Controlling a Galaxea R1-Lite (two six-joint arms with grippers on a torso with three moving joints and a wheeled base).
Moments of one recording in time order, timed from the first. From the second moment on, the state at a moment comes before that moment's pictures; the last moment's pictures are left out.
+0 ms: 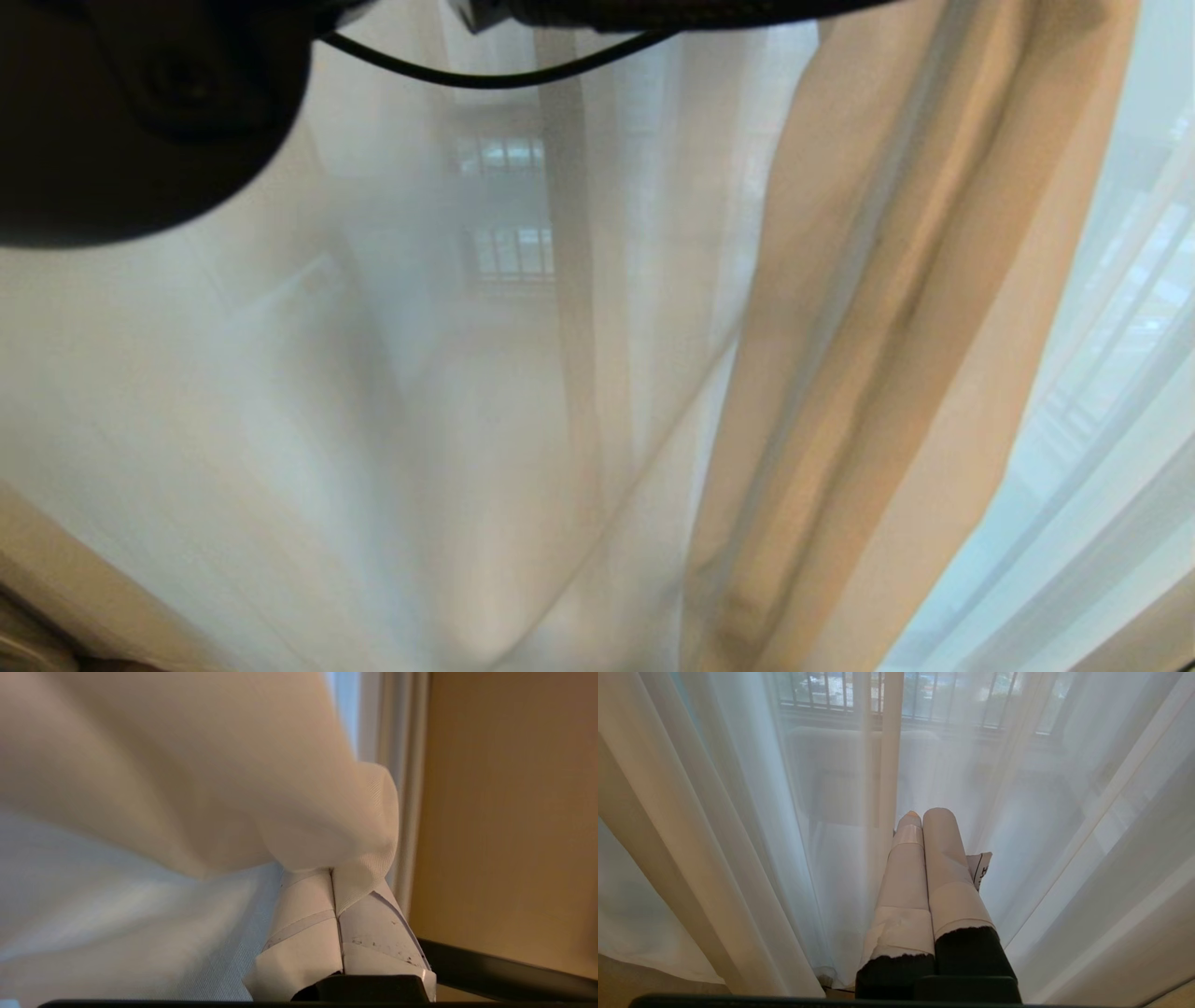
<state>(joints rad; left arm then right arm) -1.09 1.87 -1.98 -0.33 -0.14 -0.05 0.00 0.00 0.00 0.00 0.06 -0.07</state>
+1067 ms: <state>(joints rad) -1.14 2.12 -2.00 -0.41 -0.16 -0.04 0.00 0.00 0.00 0.00 0.06 -0.07</state>
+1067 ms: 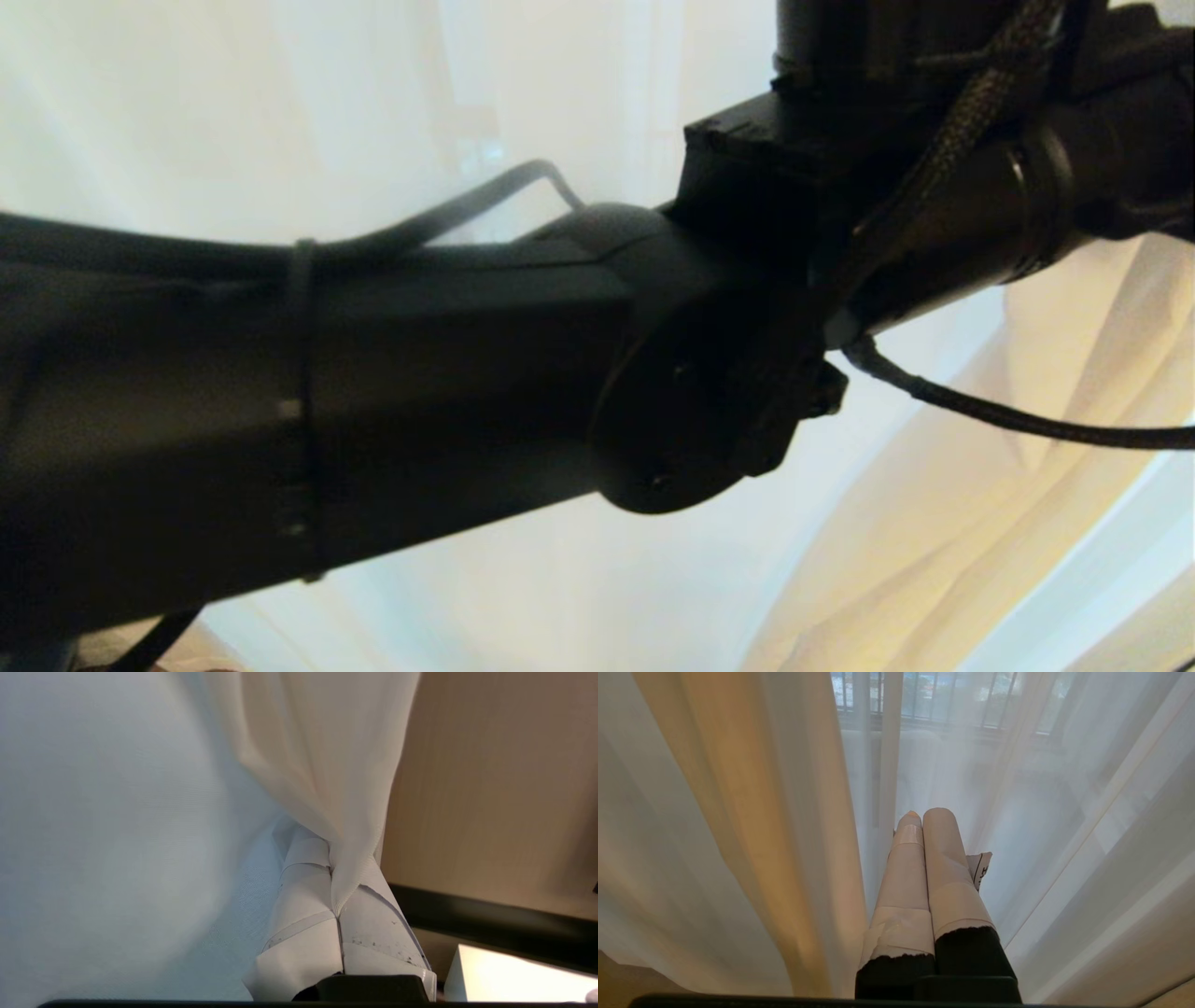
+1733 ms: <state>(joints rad) -0.94 2.14 -2.00 -0.43 -0.14 0.05 0.00 0.00 0.00 0.00 0.06 -0.07</state>
